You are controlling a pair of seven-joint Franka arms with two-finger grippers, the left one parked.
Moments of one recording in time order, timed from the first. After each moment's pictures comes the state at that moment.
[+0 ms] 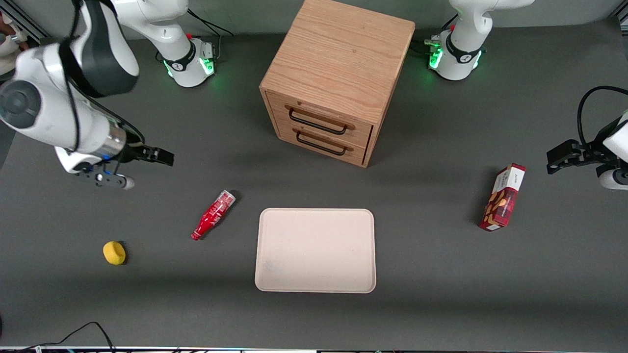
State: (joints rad) arm 0.11 0.08 0.08 -1.89 0.05 1.83 0.44
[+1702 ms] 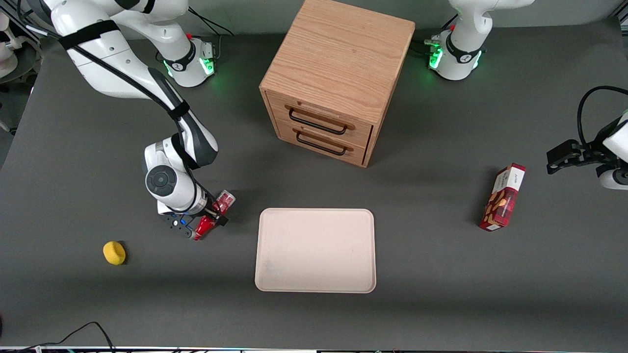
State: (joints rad) arm 0.12 0.57 0.16 -1.91 -0.18 2.43 1.02
